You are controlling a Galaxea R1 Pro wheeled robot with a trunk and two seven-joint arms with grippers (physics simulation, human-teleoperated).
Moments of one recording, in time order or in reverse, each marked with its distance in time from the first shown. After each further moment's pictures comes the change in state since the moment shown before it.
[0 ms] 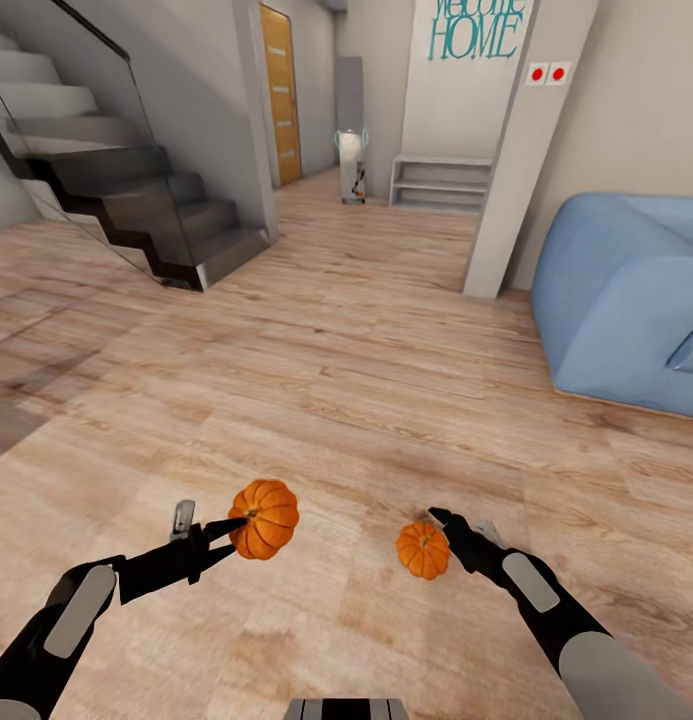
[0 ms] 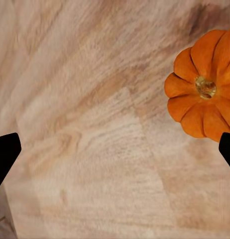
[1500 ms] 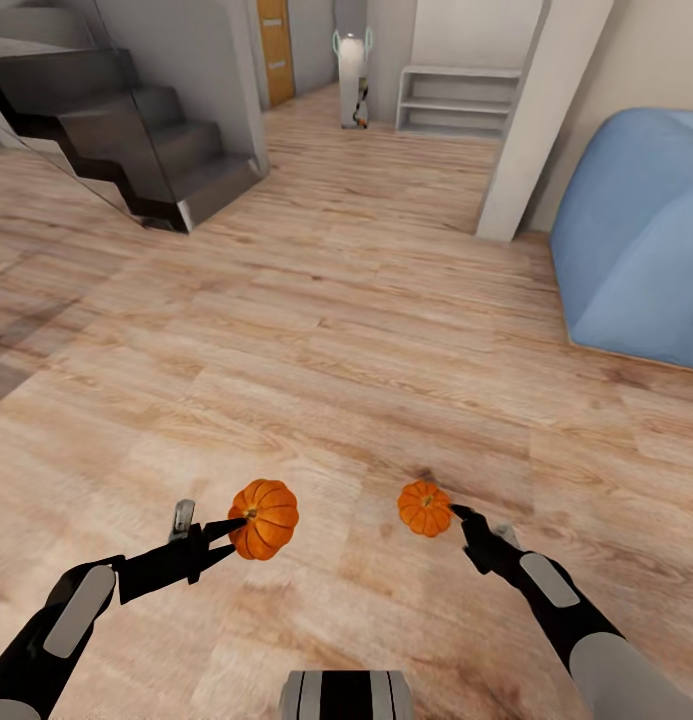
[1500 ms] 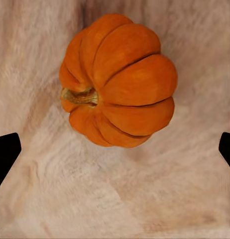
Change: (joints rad) left arm 0.000 0.001 0.000 0.000 -0.004 -0.001 0.000; right arm 0.000 -0.020 -0.094 0.011 -0.135 -0.006 -0.077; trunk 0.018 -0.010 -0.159
